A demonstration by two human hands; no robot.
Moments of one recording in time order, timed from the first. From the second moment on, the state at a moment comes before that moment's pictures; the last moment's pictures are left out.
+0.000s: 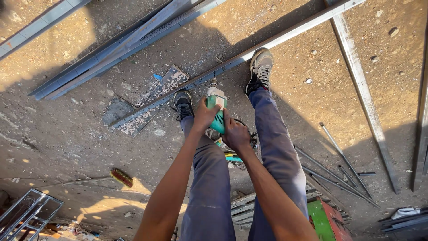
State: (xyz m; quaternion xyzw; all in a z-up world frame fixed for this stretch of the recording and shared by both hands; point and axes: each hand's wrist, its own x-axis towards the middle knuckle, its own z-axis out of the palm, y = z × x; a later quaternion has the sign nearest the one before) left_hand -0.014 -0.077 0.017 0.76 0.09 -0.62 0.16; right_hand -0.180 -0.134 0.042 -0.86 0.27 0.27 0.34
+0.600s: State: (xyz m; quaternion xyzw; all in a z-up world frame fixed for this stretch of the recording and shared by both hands) left_hand -0.066 -0.058 -0.011 0.90 -0.17 -0.40 0.08; right_hand -0.204 -0.137 0.021 -0.91 0.21 0.22 0.28
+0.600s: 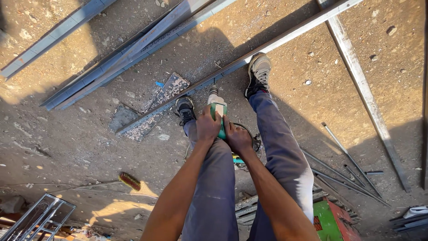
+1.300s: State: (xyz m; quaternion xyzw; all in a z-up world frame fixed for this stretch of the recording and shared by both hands) left_hand -0.027 -0.112 0.004 0.80 0.04 -0.60 -0.06; right_hand -0.176 -0.177 0.044 -0.94 0.17 0.20 0.23
